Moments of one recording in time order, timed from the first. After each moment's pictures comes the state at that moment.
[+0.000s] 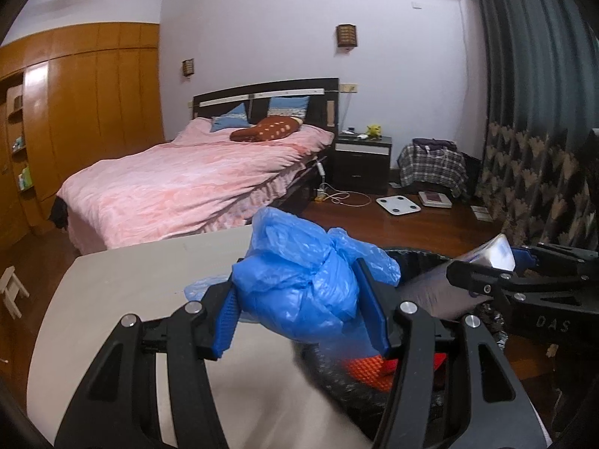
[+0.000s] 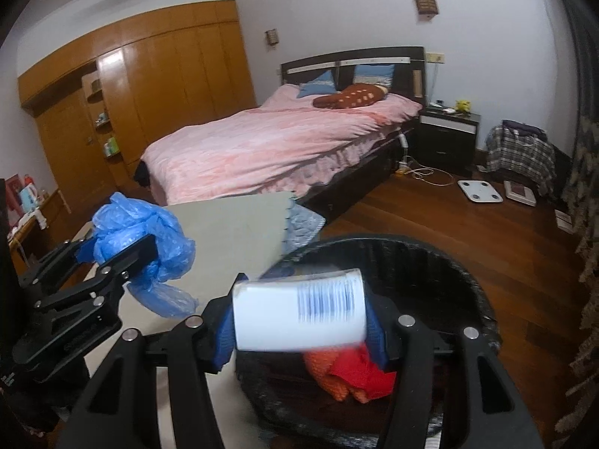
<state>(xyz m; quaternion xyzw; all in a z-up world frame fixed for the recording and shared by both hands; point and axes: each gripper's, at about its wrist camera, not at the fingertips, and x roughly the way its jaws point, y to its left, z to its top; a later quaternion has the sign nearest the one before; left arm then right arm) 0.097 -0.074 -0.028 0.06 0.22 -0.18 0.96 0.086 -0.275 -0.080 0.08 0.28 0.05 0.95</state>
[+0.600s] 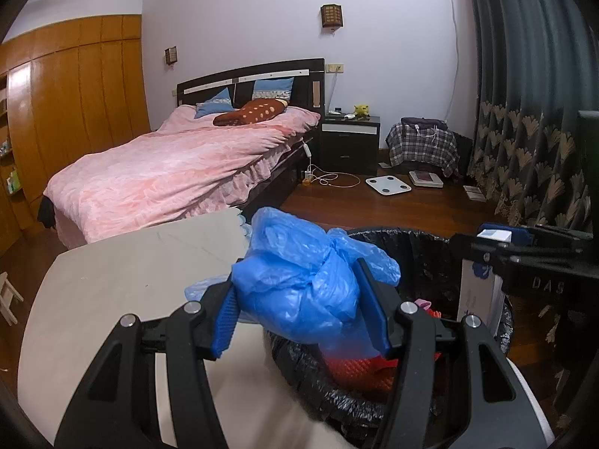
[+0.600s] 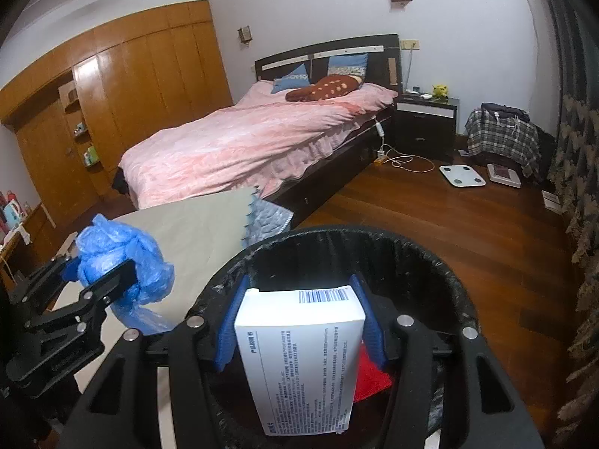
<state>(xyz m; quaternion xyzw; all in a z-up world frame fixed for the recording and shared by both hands) 0.128 -0.107 -0.057 0.08 0.25 -0.20 0.94 0.110 -0.320 -0.107 0.10 0.29 0.01 0.95</state>
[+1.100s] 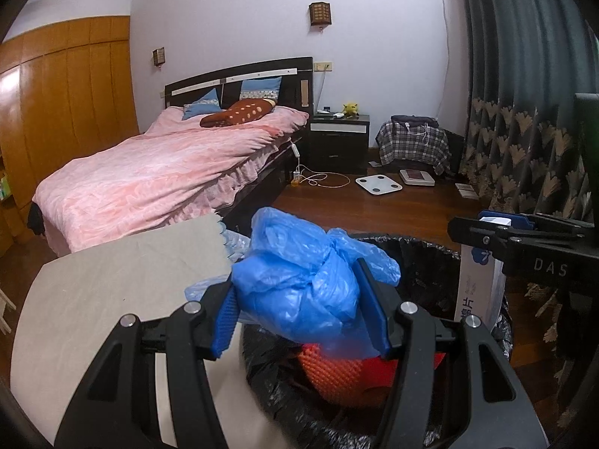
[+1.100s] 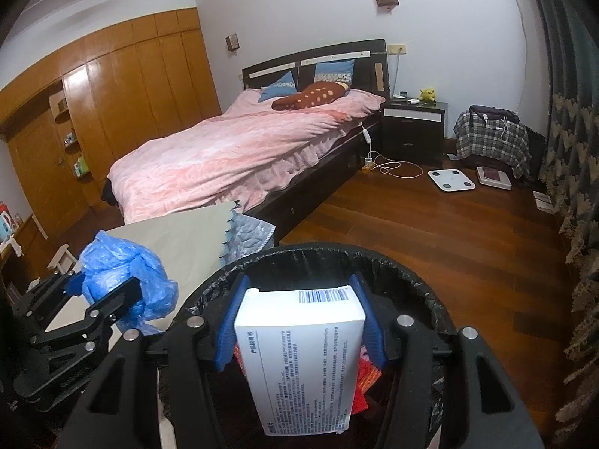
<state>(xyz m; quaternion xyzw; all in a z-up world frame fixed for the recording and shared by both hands) 0.147 -0.136 -0.066 0.08 0.25 -0.22 0.94 0.126 -0.346 -0.105 0.11 0.28 0.00 0.95</state>
